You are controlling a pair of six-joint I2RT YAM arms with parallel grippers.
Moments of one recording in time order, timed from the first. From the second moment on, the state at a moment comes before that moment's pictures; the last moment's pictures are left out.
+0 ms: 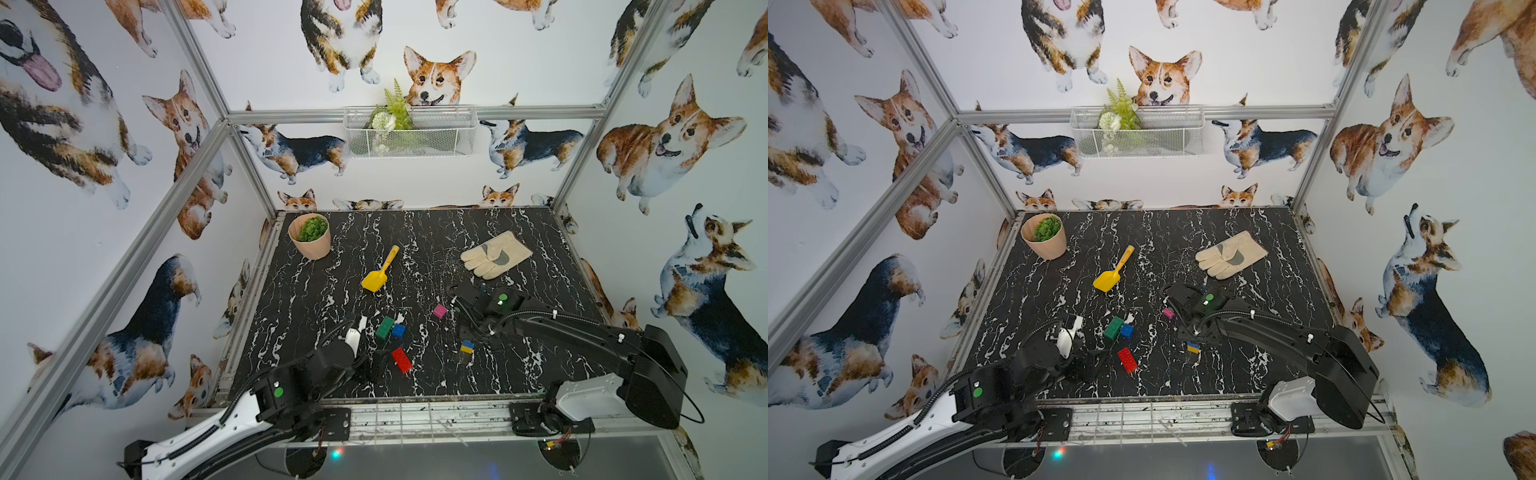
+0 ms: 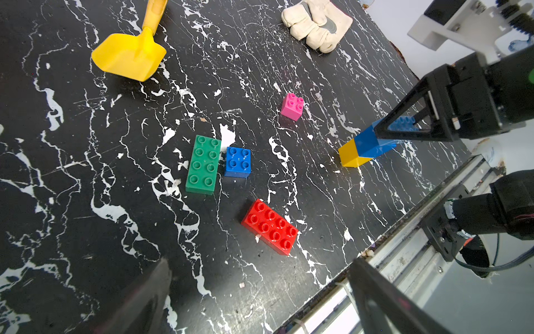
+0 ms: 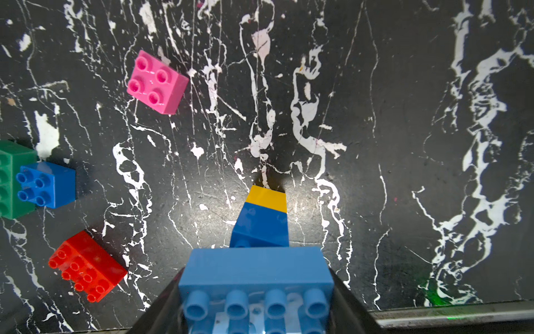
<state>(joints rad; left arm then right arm) -1.09 0.41 0.45 -0.68 -0.25 -0.65 0.94 1.37 1.01 -1.02 0.16 1.05</state>
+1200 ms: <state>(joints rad) -1.15 0.37 0.45 -0.71 -0.30 -0.66 0.98 1.37 1.00 -1.05 0.21 1.15</state>
